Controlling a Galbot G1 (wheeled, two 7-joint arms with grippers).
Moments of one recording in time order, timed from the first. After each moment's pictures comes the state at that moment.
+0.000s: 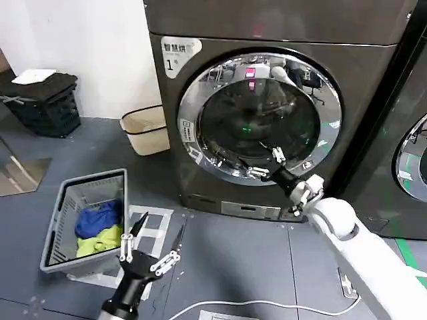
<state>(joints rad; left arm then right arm) 1.85 -1.48 -0.53 -2.40 0.10 -0.19 0.19 -0.58 0.94 -0.03 1.64 0.54 0.02 -0.24</state>
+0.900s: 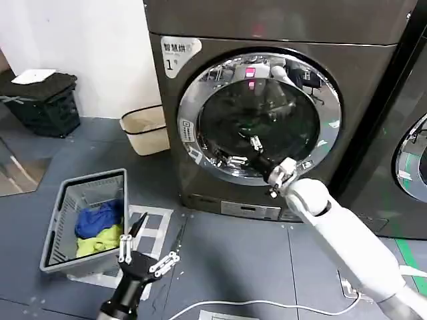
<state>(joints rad) 1.85 -1.48 -0.53 -2.40 0.10 -0.19 0.19 -0.39 1.05 -0.19 1.45 0.54 0.05 -0.27</state>
